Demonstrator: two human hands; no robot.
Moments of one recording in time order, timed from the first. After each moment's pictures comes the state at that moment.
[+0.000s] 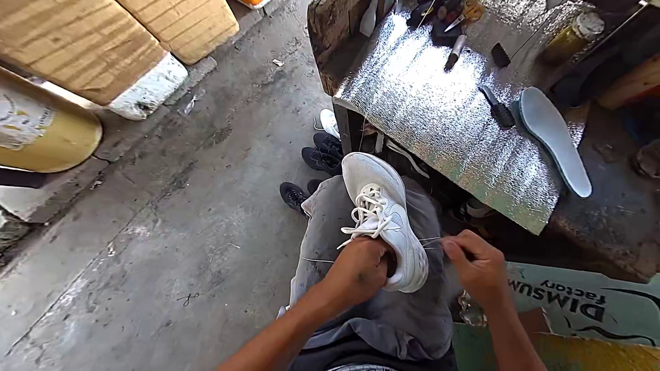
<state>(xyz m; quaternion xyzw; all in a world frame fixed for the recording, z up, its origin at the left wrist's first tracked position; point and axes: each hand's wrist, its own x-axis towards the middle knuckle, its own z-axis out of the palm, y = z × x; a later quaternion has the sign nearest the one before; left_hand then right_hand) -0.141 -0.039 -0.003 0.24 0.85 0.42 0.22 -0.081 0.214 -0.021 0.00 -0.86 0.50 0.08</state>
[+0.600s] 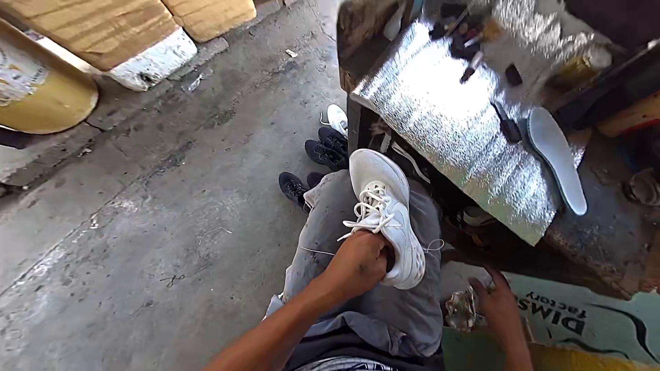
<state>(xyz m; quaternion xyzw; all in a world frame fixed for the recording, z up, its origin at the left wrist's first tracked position) -0.138 -0.041 -0.006 0.19 0.85 0.44 0.24 0.015 0.306 -0.076 -0.23 -0.91 0.32 -0.10</state>
